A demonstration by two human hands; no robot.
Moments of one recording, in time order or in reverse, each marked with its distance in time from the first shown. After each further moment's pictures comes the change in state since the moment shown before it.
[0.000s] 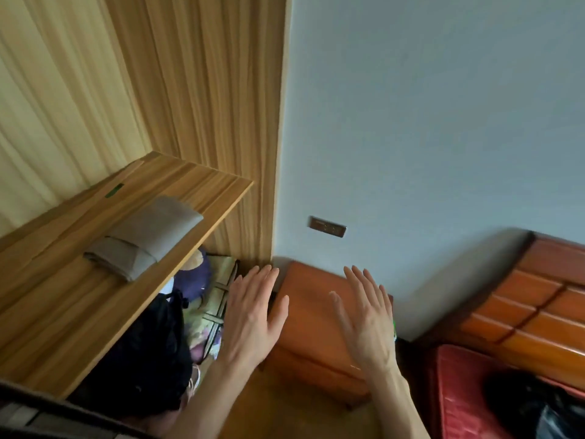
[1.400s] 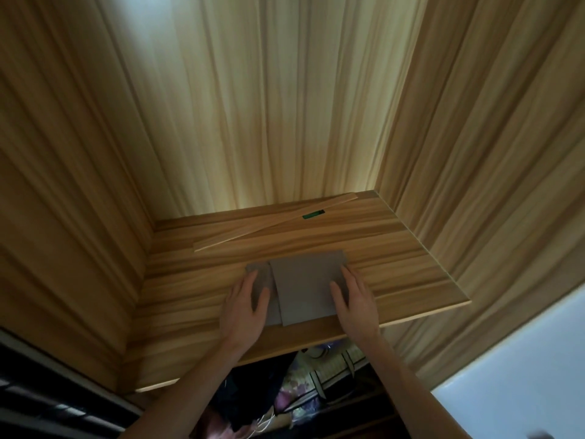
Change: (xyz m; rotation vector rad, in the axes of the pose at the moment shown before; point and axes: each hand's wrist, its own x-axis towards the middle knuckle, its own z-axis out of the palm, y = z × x) left_hand 0.085 -0.285 -0.039 0.189 0.399 -1.130; right_hand 0.282 -0.205 0.394 0.511 -0.737 -0.607
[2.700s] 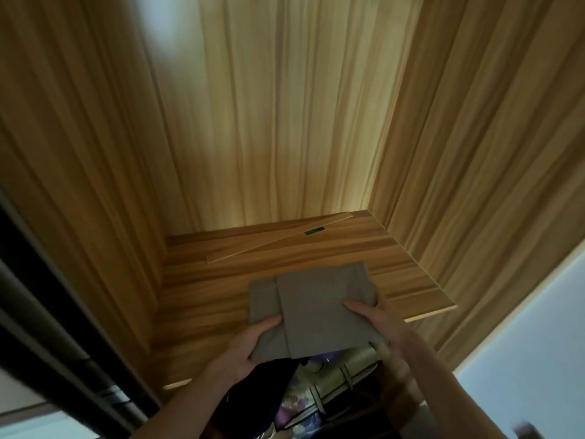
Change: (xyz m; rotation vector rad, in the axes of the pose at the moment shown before) left_hand -0.057 0.008 -0.056 -1.141 -0.528 -0.711; right_hand -0.050 -0.062 -0.089 0.735 -0.283 0.495
